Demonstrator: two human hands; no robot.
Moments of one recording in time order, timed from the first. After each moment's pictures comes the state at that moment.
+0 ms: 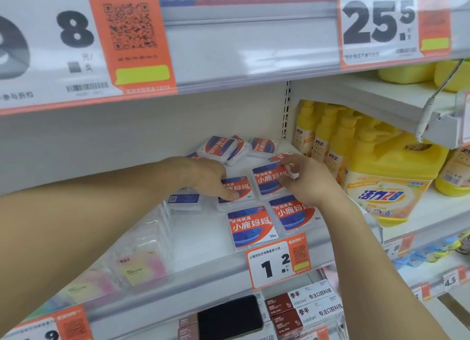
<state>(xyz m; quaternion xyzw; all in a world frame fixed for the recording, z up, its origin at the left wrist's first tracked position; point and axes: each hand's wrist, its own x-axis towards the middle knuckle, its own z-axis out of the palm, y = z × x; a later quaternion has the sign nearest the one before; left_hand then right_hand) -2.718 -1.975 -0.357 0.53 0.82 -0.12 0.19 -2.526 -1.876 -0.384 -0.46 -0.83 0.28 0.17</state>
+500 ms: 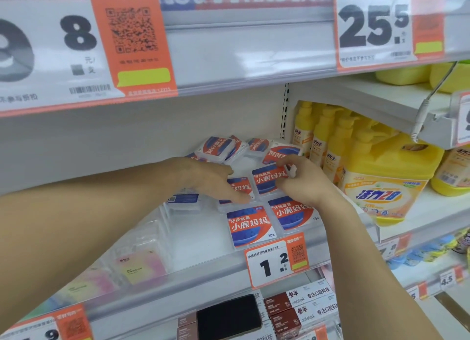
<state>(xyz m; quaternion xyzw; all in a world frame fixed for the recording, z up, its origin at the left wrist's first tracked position) -2.696 -1.982 -0.342 0.52 0.82 -0.09 0.24 -2.527 -1.874 -0.385 -0.44 -0.81 0.35 0.17</state>
